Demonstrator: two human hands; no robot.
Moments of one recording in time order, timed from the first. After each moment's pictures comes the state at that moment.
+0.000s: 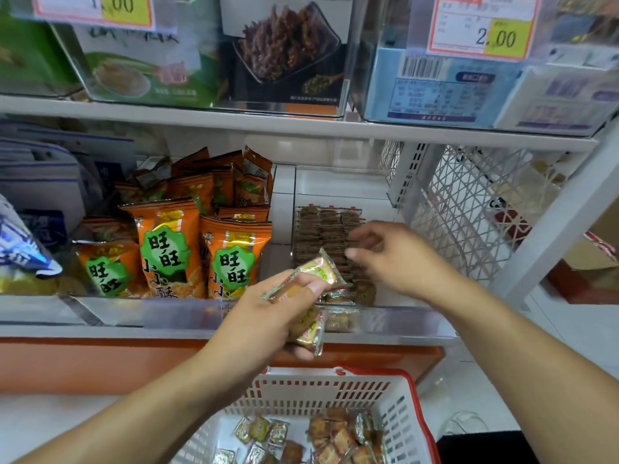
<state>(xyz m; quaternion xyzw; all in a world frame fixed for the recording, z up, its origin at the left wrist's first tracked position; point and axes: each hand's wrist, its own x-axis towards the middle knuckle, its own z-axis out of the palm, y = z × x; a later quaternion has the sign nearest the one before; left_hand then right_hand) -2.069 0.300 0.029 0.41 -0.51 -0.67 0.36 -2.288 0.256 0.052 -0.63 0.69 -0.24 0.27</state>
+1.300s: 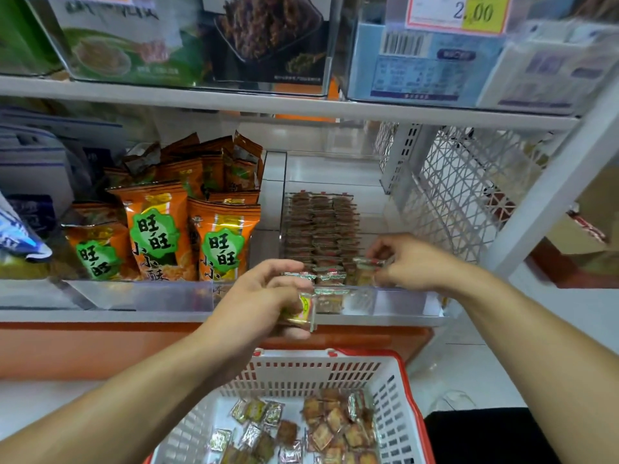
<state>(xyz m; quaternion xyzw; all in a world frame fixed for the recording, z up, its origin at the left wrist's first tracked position) -2.078 0.303 0.025 0.49 -0.43 -0.68 0.34 -2.331 0.266 0.030 -0.65 0.70 -0.10 0.25</state>
